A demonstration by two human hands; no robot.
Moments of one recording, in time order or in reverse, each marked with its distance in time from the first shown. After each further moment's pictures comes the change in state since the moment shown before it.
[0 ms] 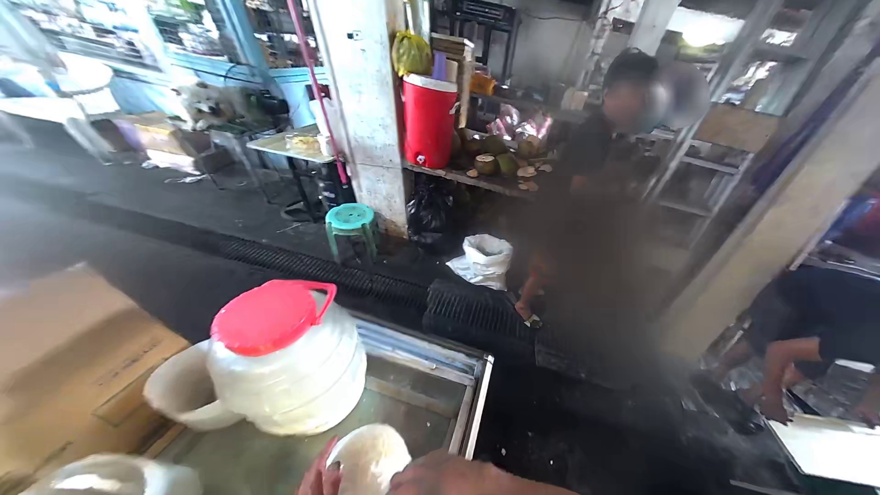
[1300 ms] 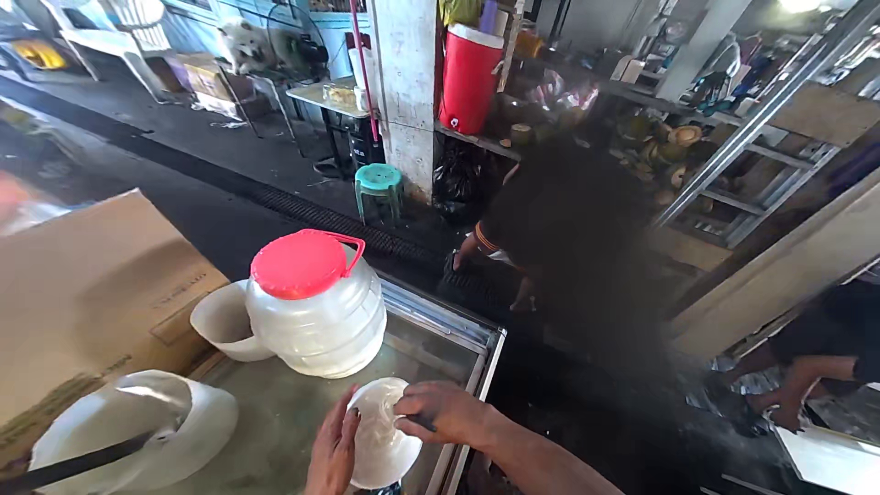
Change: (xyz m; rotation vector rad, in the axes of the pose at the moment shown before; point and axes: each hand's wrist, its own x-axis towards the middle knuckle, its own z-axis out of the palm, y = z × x) left_hand -0.004 -0.007 -0.005 0.044 0.055 -0.015; right_hand 0.034 0.017 -0.019 0.046 0.030 0.130
